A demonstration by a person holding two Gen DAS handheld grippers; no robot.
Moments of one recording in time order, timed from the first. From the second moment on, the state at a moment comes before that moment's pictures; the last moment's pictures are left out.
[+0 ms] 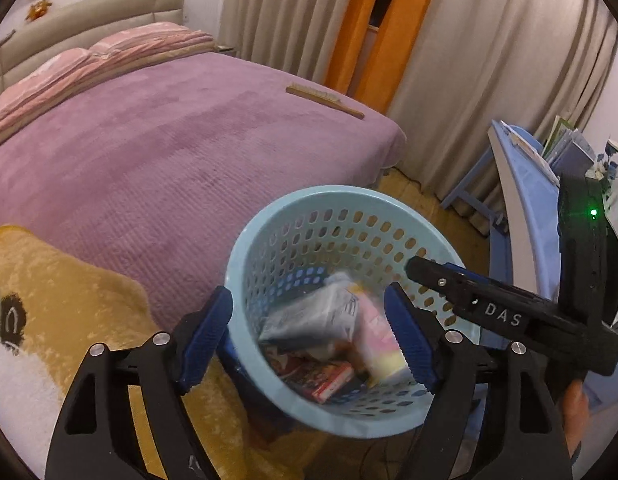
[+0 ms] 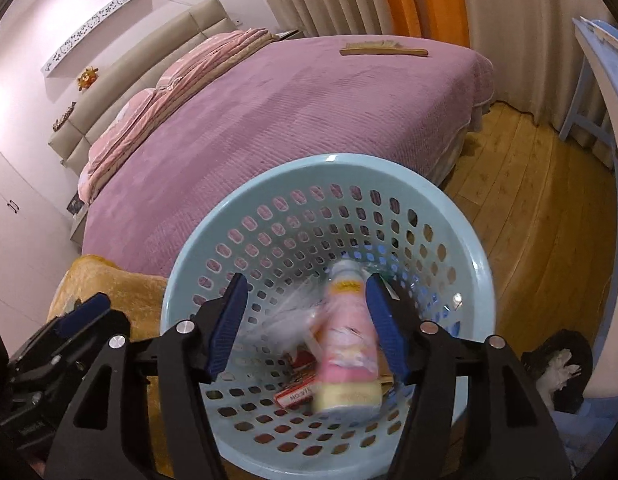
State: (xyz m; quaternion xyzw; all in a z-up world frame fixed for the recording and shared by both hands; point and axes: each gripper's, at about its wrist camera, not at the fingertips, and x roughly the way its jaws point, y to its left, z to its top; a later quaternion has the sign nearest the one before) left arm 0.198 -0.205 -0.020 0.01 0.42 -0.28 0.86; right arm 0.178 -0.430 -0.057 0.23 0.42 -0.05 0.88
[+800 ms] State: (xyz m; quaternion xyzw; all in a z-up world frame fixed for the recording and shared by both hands) left arm 0.082 -0.082 0.009 -0.01 0.31 -0.17 0.93; right arm 0.098 -0.323 0.017 0.12 0.34 -0.02 0.93
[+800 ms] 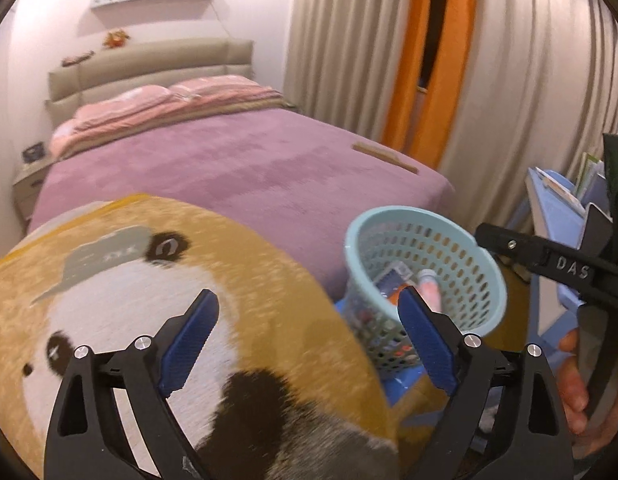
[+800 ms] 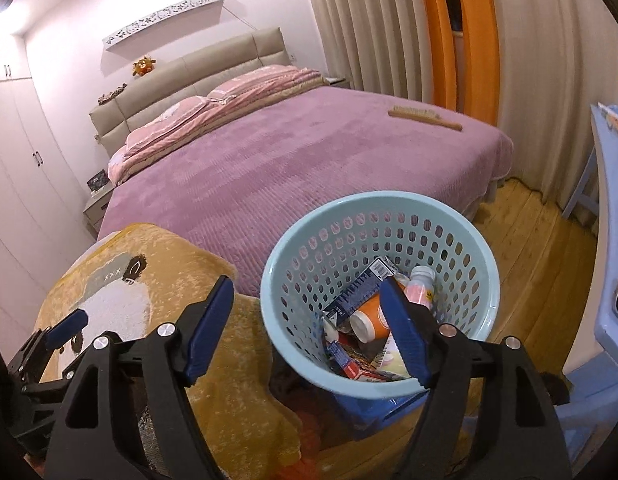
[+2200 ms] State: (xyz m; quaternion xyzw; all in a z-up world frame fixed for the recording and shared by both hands) left arm 0.045 -0.048 -0.001 0.00 0.22 -0.13 0.97; right arm 0.023 -0.273 0.036 0.04 0.20 -0.10 0.97
